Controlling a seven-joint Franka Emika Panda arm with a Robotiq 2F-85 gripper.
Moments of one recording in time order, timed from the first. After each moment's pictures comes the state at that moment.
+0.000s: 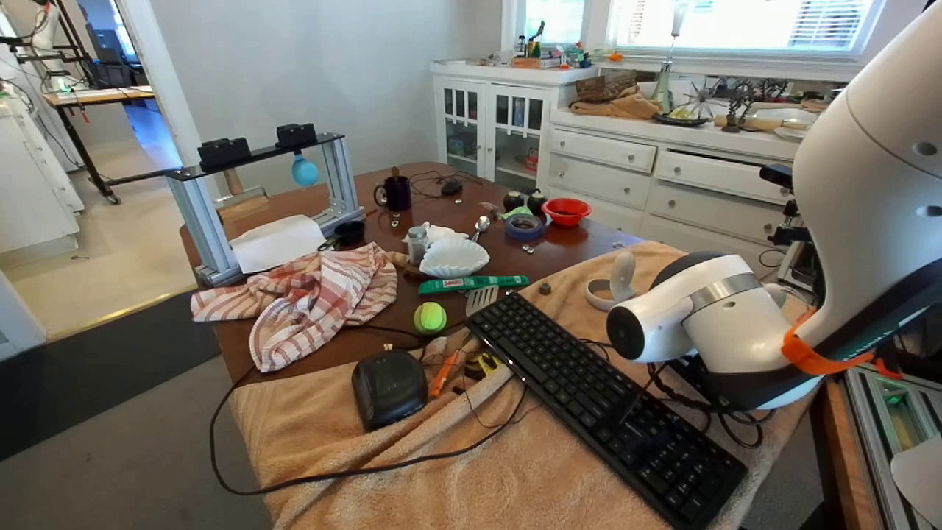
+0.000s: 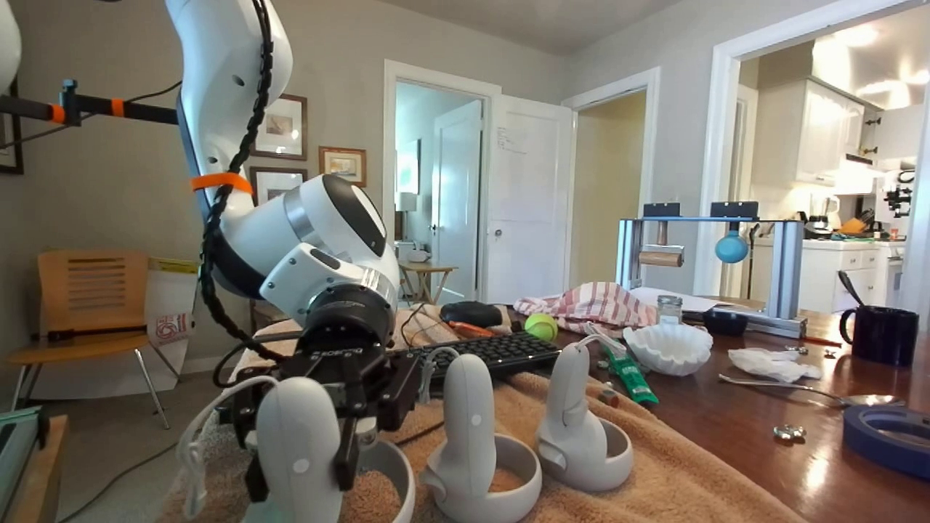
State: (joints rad) arm 1.15 0.65 -0.92 -2.59 -0.47 1.99 2.71
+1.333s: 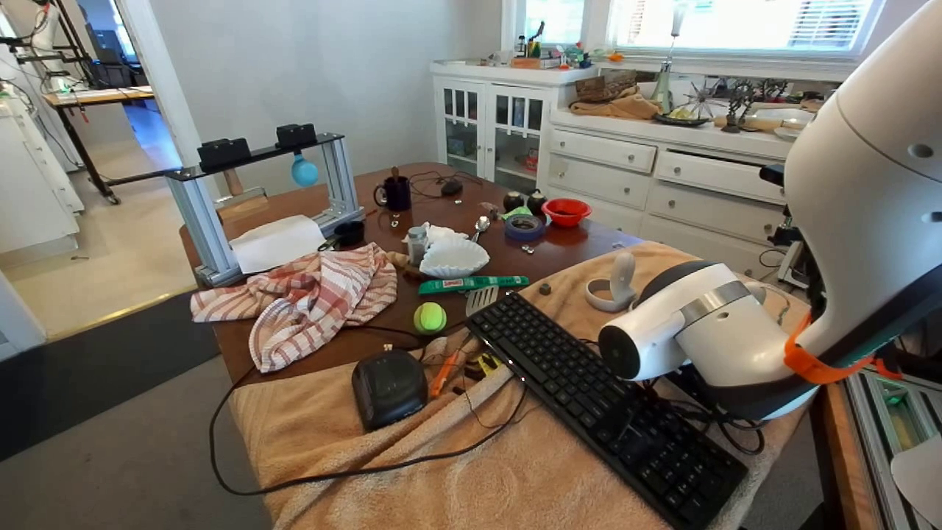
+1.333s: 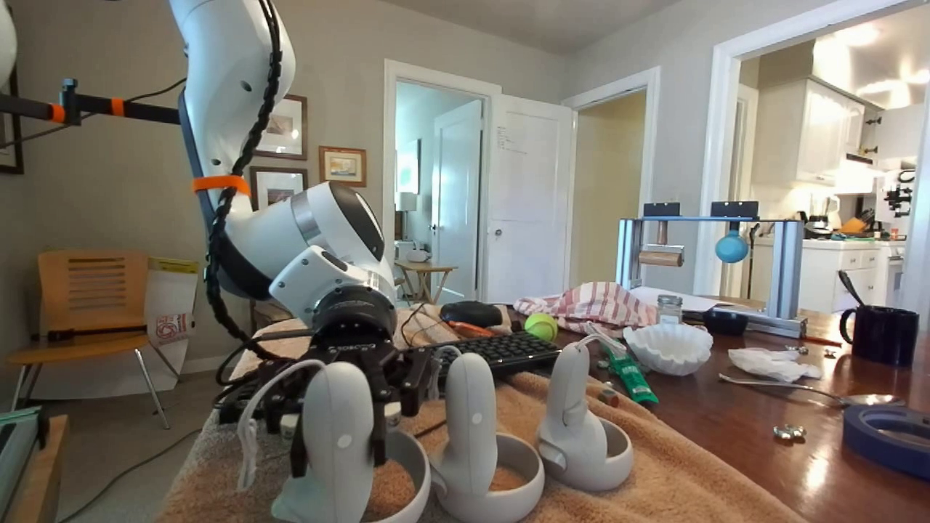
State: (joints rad) arm 1.11 0.64 -0.84 -2.54 -0.56 1.96 2.71
